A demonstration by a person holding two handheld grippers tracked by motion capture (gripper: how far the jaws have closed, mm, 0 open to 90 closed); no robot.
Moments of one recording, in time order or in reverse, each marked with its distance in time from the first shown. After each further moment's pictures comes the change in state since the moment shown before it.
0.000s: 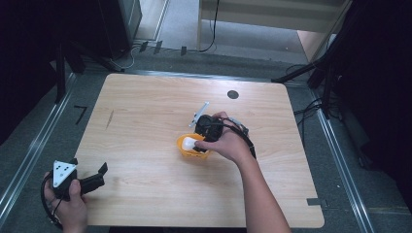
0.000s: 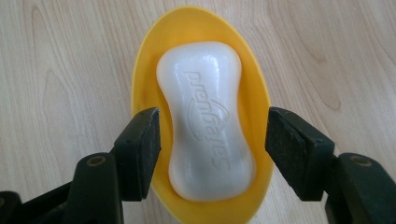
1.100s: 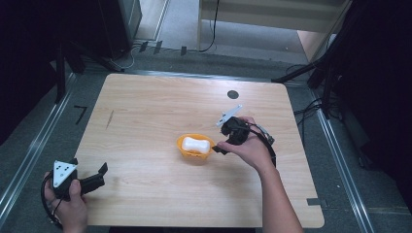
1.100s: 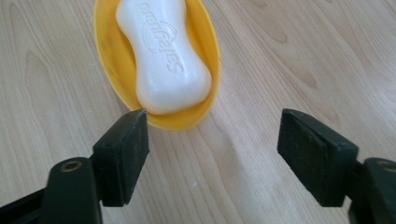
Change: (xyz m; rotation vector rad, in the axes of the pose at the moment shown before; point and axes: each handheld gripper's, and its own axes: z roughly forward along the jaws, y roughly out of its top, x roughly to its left) left arm 0.000 0.000 0.000 0.000 0.000 0.002; right arm -0.010 -0.067 -0.029 -0.118 -0.065 0.160
